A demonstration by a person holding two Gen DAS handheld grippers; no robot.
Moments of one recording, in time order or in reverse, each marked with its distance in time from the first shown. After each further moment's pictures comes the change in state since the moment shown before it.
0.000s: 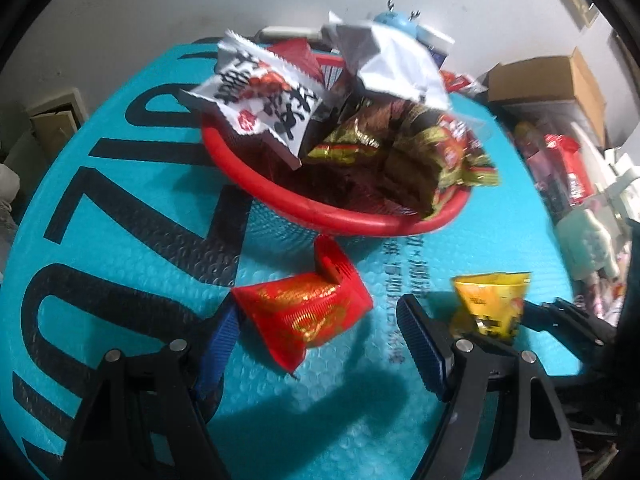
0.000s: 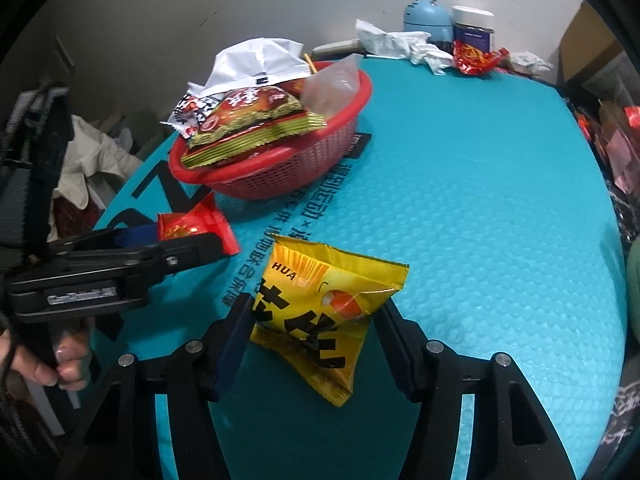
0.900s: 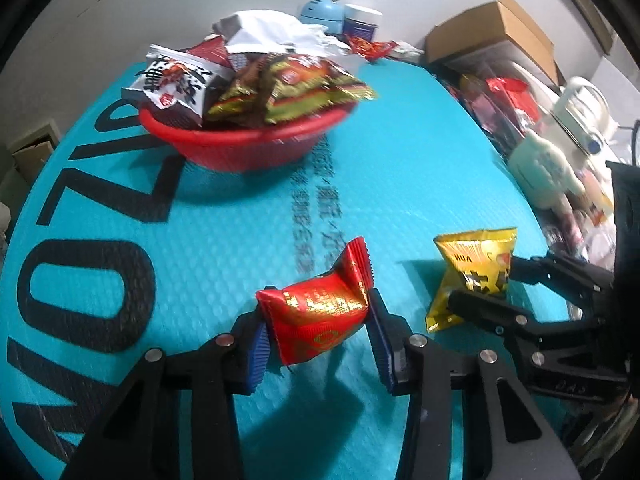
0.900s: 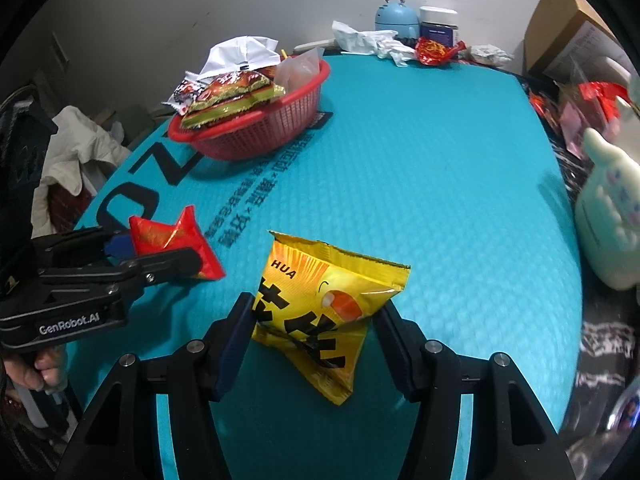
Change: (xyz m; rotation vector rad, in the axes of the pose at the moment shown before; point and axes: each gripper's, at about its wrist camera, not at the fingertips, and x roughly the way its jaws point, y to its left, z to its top) left arm -0.025 -0.062 -0.055 0.160 -0.004 -0.053; right arm -0.040 -0.016 -0.045 -0.003 -0.002 -0.063
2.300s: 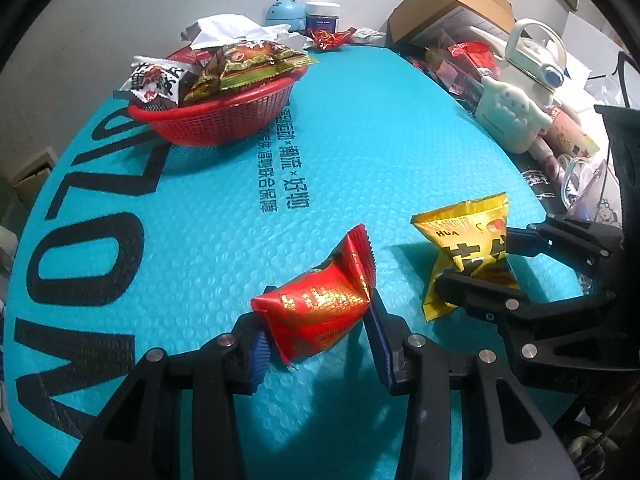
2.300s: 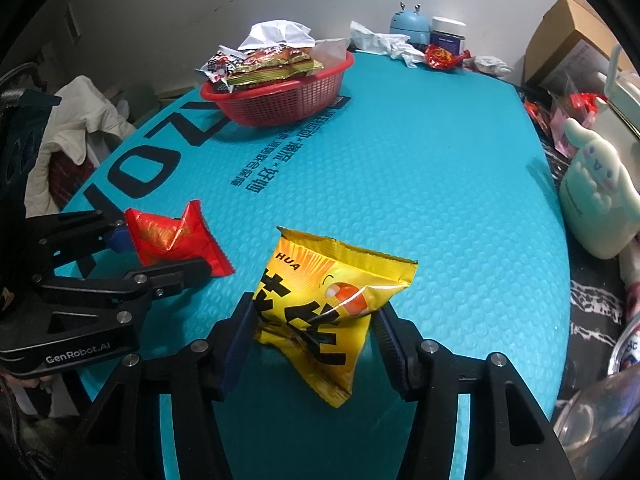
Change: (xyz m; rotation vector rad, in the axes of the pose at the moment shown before) left arm -0.017 -0.019 -0.044 0.107 -0.019 0.019; right arm -0.017 0.026 -0.039 -0.069 -0.004 -0.047
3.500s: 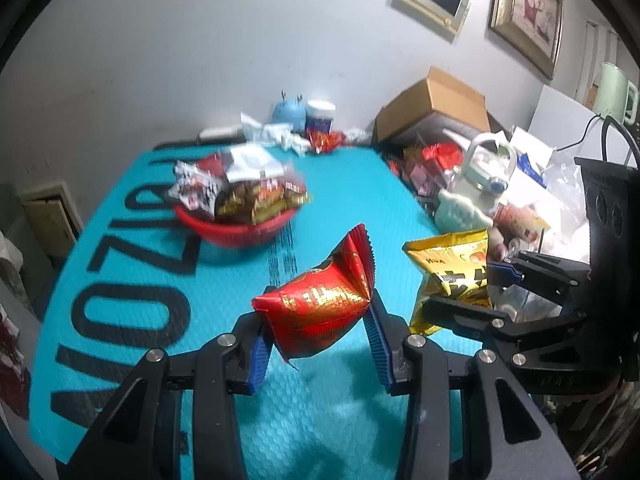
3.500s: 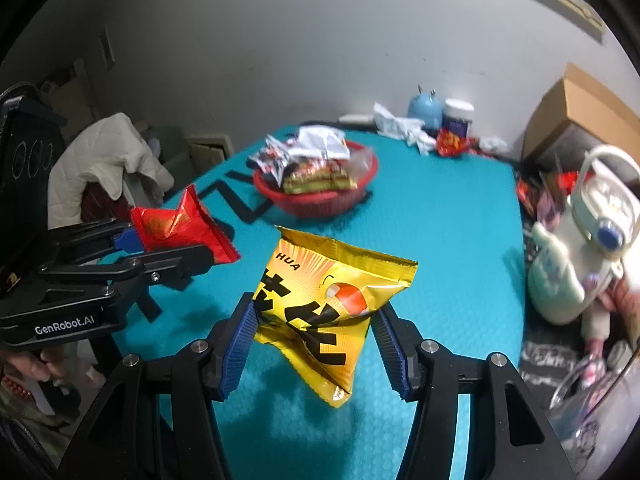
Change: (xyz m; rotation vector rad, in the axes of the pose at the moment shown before) left arm -0.109 0.007 0.024 -0.045 -0.289 -0.054; right arm -0.089 0.026 0.035 -0.068 -0.198 0.039
